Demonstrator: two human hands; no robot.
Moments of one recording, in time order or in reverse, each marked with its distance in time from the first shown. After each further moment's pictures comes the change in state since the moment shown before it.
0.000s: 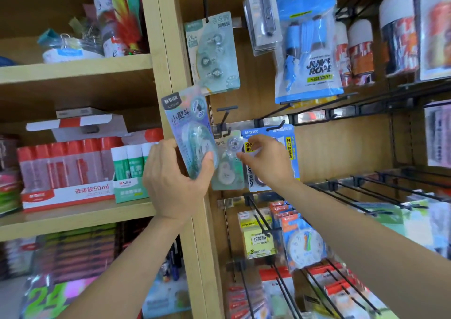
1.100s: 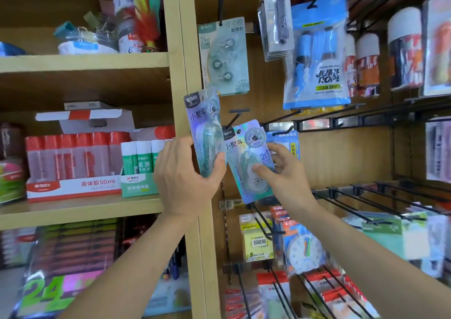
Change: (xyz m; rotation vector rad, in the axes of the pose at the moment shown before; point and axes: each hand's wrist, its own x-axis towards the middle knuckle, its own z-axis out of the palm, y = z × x) left_hand 0.003 0.001 0.000 0.024 -0.020 0.017; right_hand -0.055 -0.010 -0.032 0.715 -0.159 0.040
